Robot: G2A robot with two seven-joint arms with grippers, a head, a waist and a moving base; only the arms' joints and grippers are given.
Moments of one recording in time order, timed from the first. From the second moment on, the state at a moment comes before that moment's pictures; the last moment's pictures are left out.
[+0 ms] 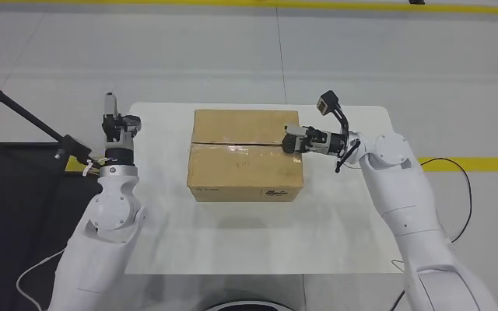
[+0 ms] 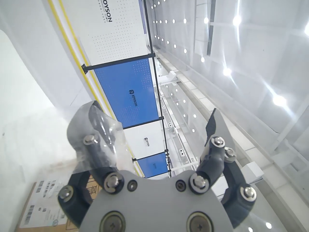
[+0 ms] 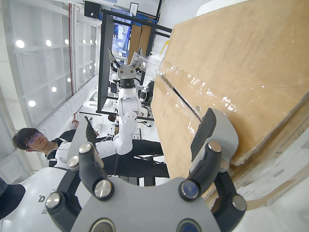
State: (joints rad) left arm 1.27 -1.13 -1.45 -1.76 -0.23 -0.11 0.37; right arm -0.59 -1.26 1.16 -0.98 0.34 -0.29 1.23
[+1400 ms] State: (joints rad) left arm 1.07 -1.21 -1.15 -1.86 0.02 0.05 0.16; right arm -0.67 -1.20 1.28 -1.05 0.38 -0.30 1.20
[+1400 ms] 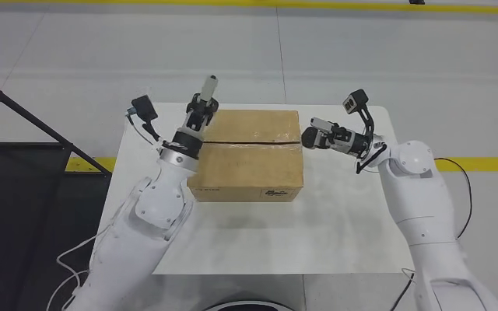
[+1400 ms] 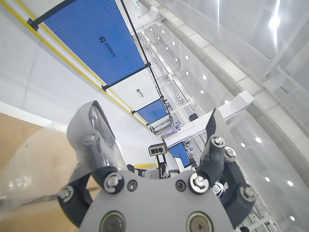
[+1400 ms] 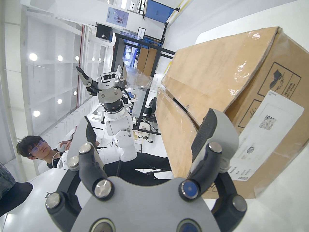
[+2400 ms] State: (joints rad) left arm 0.98 -1.29 -0.98 -1.77 0.05 0.05 0.06; right arm -0.70 -1.17 1.31 -1.01 0.42 -0.34 1.22
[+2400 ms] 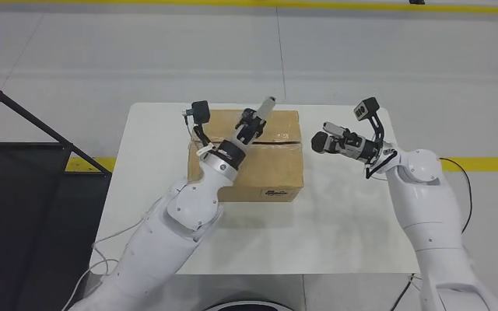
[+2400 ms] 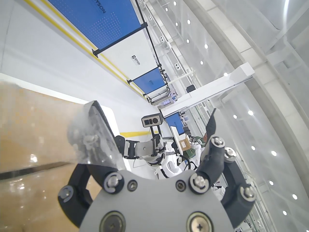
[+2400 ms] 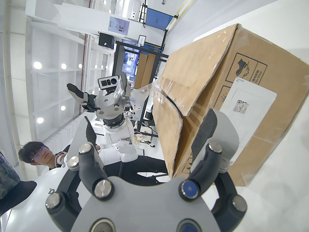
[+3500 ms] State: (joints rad) left arm 0.82 -1.41 -0.87 -1.53 0.03 0.04 0.11; right arm -0.76 -1.13 1.36 -1.01 0.46 -0.36 1.23
